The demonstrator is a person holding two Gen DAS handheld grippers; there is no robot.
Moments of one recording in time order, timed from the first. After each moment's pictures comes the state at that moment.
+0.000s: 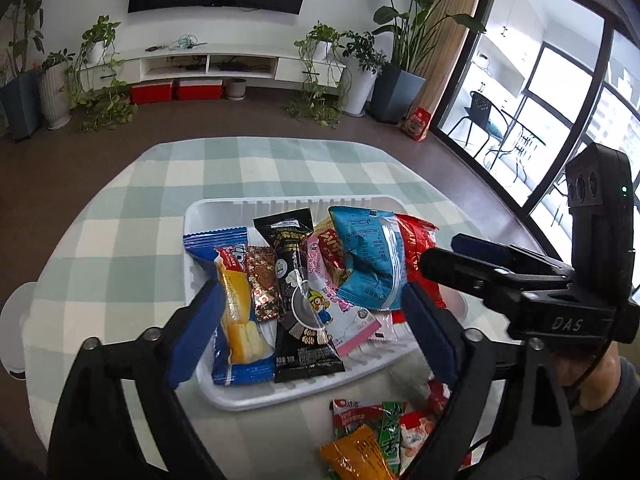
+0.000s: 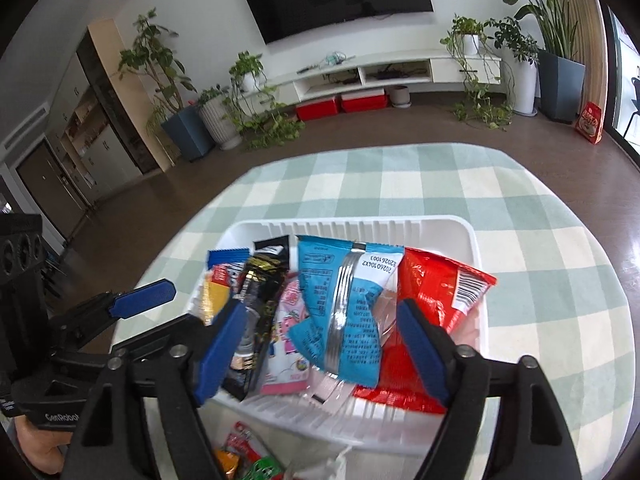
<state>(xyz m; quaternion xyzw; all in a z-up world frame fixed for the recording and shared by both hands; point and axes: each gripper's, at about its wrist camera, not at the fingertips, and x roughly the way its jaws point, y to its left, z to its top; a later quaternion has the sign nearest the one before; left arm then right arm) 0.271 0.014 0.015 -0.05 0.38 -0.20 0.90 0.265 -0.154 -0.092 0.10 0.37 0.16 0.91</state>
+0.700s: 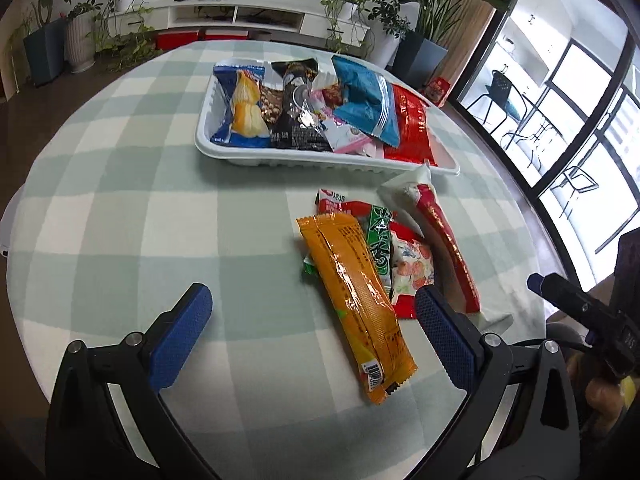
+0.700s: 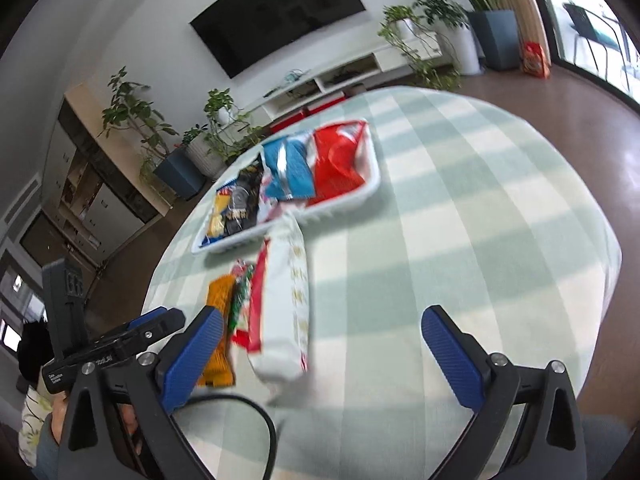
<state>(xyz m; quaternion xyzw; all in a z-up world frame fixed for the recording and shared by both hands) 0.131 0.015 -0.069 -0.07 0.46 -0.16 0.87 0.076 -0.219 -0.146 0.22 0.36 0.11 0.90</state>
